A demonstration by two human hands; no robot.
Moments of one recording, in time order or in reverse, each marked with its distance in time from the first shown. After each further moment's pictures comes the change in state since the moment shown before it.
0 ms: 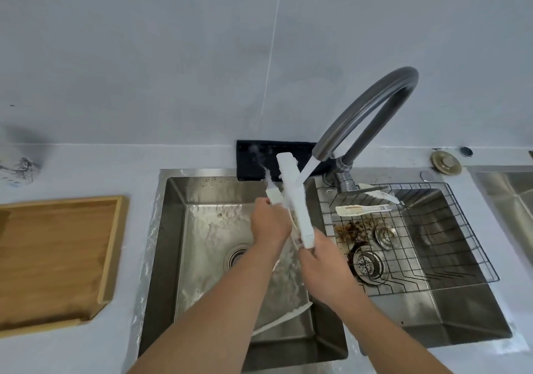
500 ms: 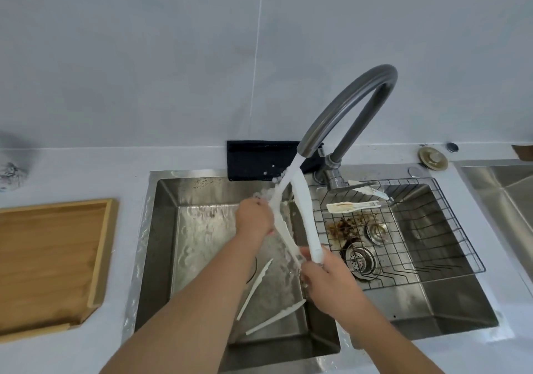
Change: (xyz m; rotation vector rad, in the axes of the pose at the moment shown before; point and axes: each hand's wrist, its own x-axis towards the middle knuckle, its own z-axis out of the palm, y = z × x) left_hand 0.009 0.004 -0.011 0.038 -0.117 -0.052; right_hand -0.024 0.029 -0.010 0.309 -0.098 0.178
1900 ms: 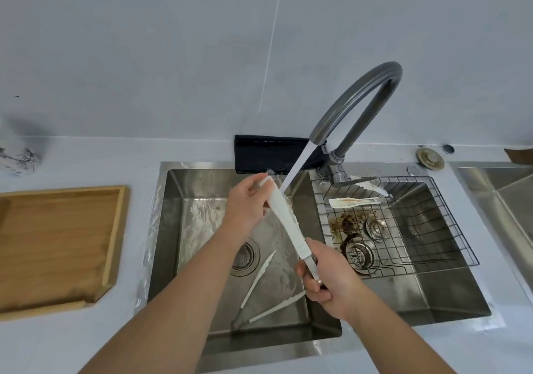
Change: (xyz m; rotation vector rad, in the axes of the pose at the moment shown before) left_hand -0.020 -0.008 -0.049 -0.281 -0.197 0.331; right_hand -0.010 -0.010 0.015 0.552 -0.090 0.333
